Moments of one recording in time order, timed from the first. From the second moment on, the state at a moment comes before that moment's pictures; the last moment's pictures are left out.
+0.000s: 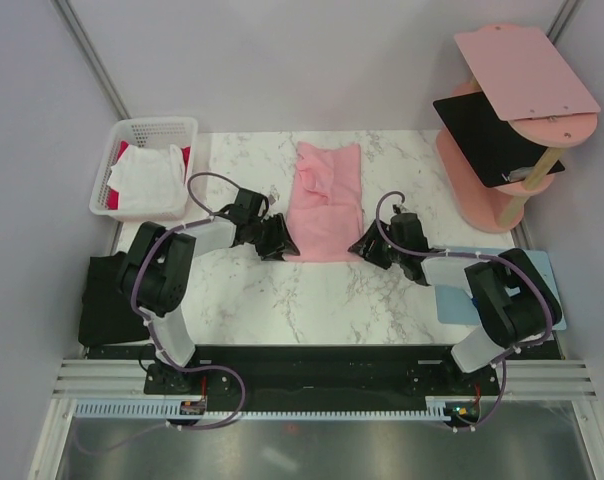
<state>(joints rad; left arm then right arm) -0.38 1.80 1.00 -0.20 0.45 -0.64 0.37 1.57 0.61 0.27 -0.19 0.80</state>
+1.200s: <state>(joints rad) -0.42 1.63 1.23 -0.40 0.48 -0.63 0.47 1.27 0.79 -0.03 -0.11 0.65</state>
